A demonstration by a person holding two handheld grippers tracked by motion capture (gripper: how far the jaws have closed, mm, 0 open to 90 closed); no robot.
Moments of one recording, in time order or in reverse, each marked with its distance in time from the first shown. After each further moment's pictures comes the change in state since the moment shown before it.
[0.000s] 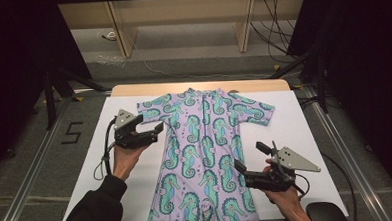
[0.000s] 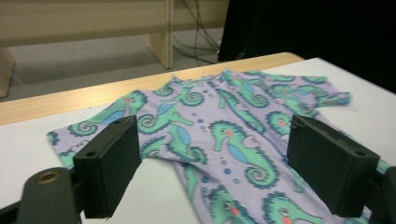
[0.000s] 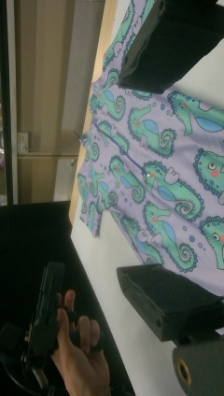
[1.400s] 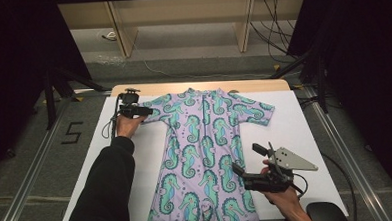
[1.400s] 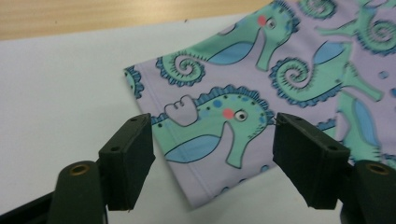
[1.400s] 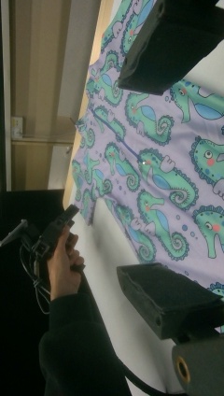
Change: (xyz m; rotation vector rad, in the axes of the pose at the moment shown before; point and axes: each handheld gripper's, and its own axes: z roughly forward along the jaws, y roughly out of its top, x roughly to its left) left arm 0.107 0.007 0.129 0.480 0.273 -0.147; right arm 0.002 -0.001 0.002 0.025 0.055 -0.013
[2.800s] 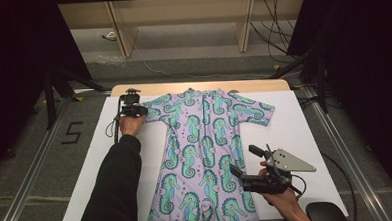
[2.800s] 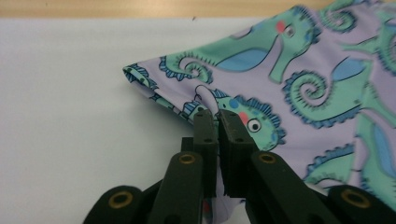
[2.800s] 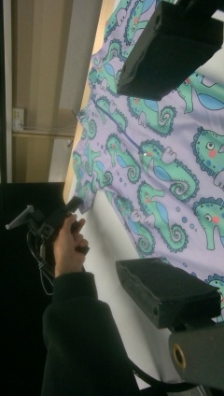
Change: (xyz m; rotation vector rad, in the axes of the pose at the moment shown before) left arm 0.004 0.000 0.019 -0.007 -0.012 -0.096; right arm 0.004 -0.001 0.001 -0.002 0.031 -0.010
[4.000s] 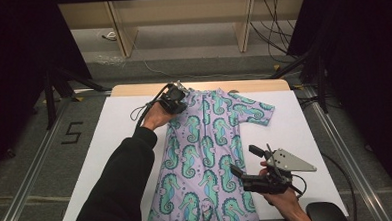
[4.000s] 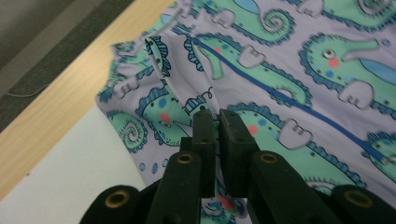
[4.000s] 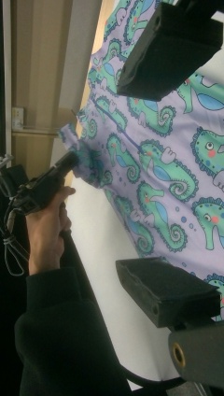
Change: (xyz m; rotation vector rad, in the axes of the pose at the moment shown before) left arm -0.140 0.014 -0.032 0.018 -0.210 0.754; right arm -0.001 0.000 -0.001 0.004 0.002 0.001
